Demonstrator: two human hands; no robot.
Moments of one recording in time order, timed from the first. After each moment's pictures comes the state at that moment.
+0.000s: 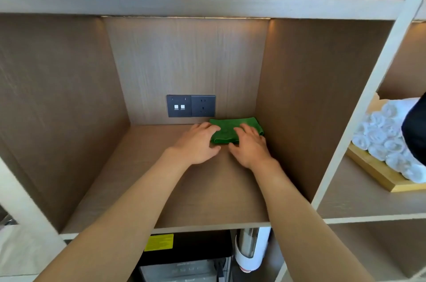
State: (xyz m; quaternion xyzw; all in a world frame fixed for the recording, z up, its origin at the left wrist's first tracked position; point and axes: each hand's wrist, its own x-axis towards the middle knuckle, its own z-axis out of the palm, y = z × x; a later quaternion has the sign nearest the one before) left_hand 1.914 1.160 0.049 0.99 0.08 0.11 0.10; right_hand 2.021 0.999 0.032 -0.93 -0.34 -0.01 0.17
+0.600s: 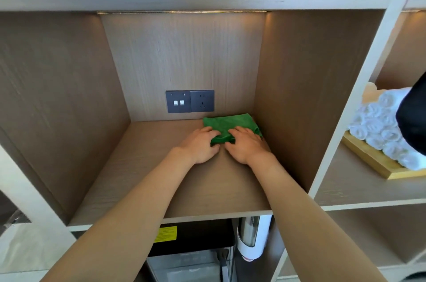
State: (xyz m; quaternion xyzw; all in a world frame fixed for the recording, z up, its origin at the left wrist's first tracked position) left_hand 1.927 1.165 0.016 0.99 0.10 0.05 0.12; right_hand 2.016 1.003 0.023 -0.93 -0.35 0.04 0.14
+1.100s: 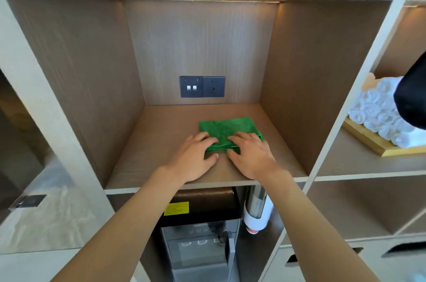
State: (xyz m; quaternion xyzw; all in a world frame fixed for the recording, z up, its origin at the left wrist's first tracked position) left_hand 1.783 1.139 0.006 0.98 0.08 0.12 0.14; right_hand 1.901 0.967 0.006 -0.91 -0.39 -0.03 0.15
